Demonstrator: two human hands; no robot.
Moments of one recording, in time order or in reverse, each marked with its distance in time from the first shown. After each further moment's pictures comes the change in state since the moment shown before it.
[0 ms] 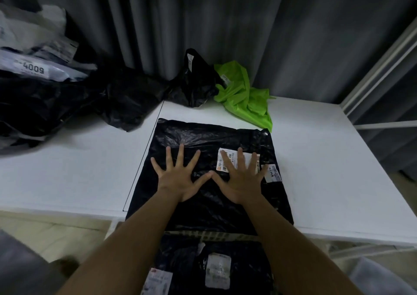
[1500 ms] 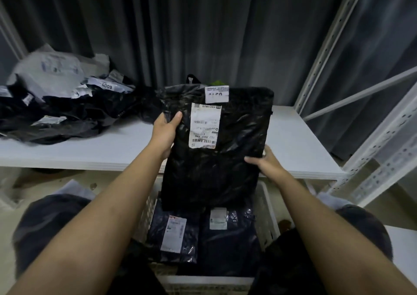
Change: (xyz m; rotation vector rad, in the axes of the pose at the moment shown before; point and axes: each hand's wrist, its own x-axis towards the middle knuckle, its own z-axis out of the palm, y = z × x) left_hand -0.216 -0.013 -0.120 -1.671 0.421 0.147; right_hand -0.227 0.031 -0.107 1.319 0.093 0.219
